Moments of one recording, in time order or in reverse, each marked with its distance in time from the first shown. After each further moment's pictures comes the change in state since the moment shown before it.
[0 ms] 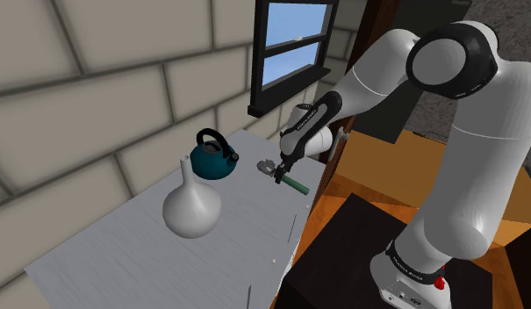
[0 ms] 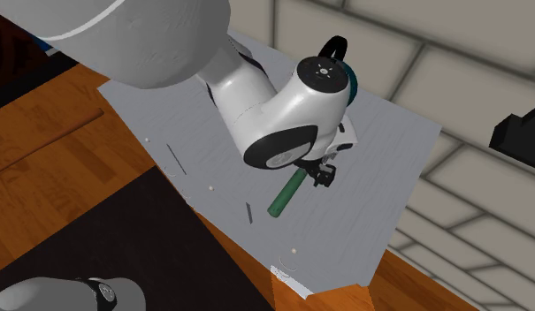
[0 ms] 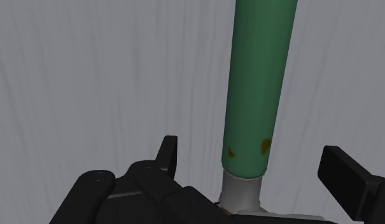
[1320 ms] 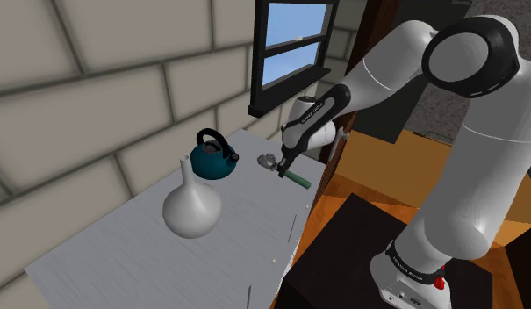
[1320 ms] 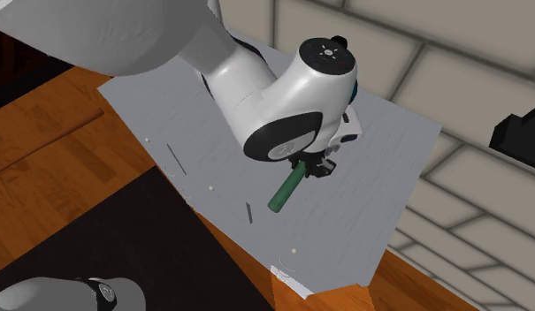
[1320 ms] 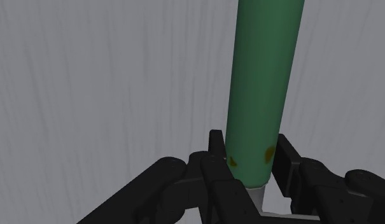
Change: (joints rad) arm 0.013 -0.073 -0.021 -0.007 -0.036 -0.064 0.029
